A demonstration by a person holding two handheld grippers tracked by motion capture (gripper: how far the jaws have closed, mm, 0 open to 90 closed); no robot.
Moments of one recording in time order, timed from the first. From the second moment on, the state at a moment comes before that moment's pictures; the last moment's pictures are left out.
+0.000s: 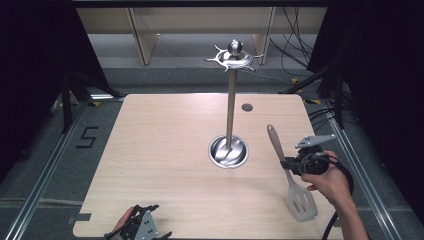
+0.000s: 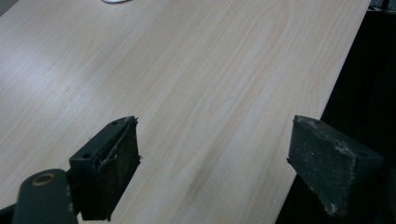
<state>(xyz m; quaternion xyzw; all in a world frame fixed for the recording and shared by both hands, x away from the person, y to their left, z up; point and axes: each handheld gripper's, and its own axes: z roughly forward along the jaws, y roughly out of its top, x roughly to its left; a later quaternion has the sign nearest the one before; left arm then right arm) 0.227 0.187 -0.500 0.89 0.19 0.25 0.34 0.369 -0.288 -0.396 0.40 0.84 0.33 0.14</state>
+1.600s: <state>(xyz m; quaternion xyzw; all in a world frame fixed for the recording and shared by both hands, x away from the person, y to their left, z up) 0.226 0.188 -0.498 0.89 0.19 0.24 0.34 0.362 -0.255 -0.334 0.32 0.80 0.48 0.15</state>
